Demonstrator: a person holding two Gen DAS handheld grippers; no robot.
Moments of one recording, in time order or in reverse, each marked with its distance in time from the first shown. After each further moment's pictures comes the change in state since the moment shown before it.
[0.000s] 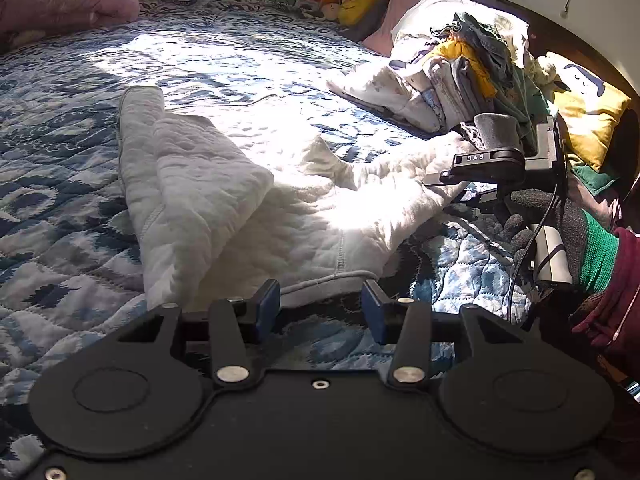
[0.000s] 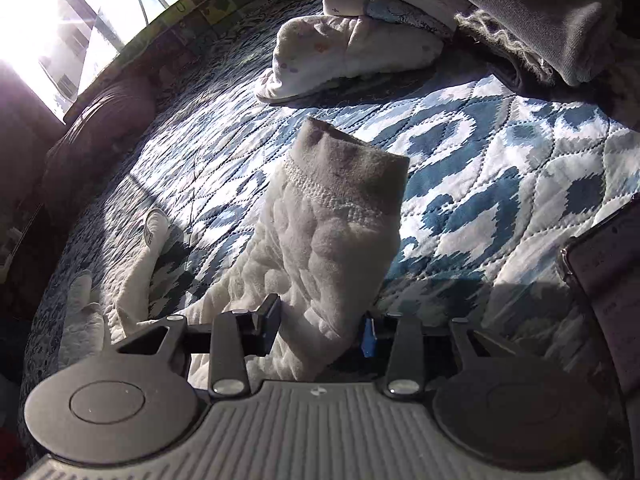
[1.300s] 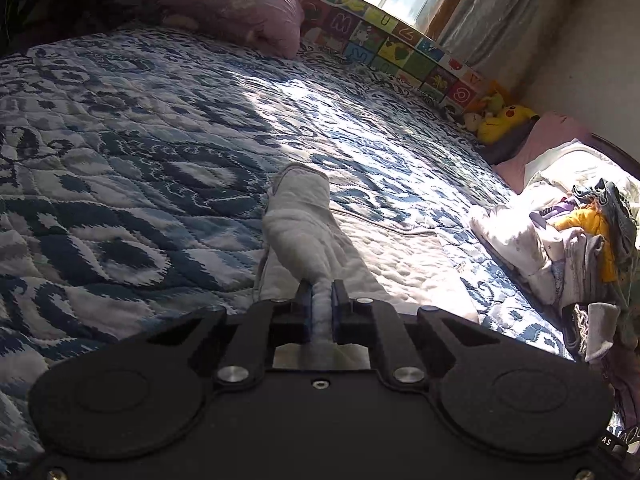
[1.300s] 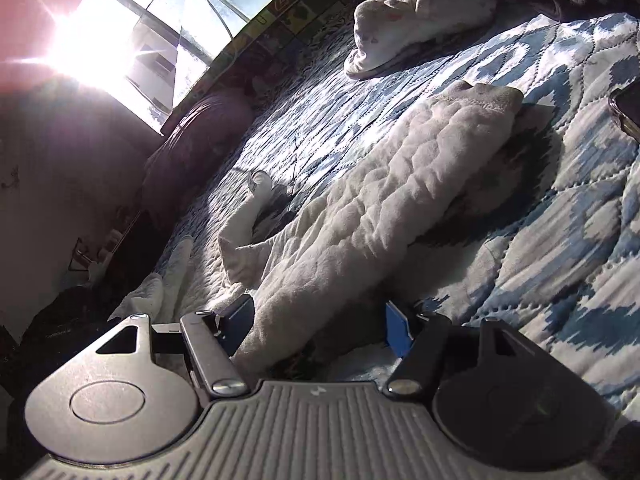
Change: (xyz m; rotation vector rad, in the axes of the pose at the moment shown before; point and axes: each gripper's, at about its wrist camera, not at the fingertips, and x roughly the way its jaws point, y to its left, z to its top) left arm 0.007 0.106 0.062 -0.401 -0.265 0.270; right arm -0.011 -0.002 -0.065 -0.032 -0.012 0.320
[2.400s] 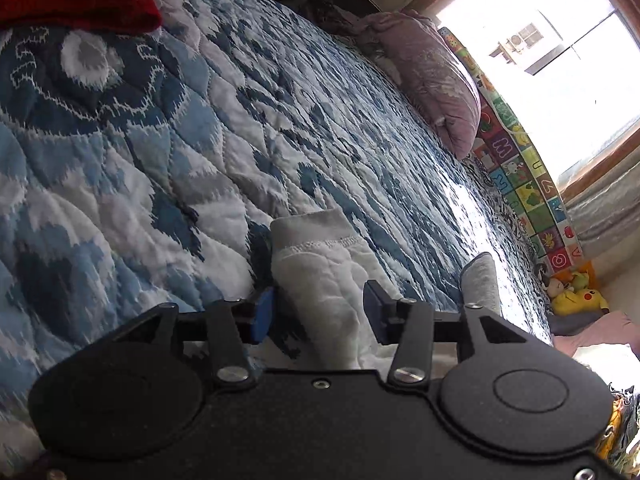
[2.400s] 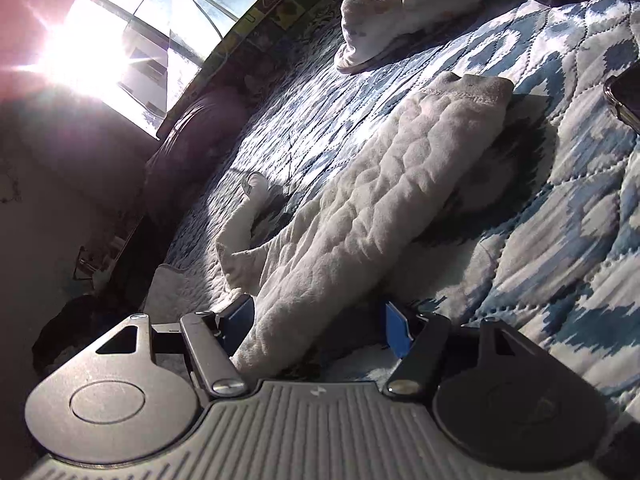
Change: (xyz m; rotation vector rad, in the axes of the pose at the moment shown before) left arm -0.060 0.191 -0.035 -0.562 -0.143 0.186; right arm 0.003 -0.002 0.004 0.059 0.015 0.002
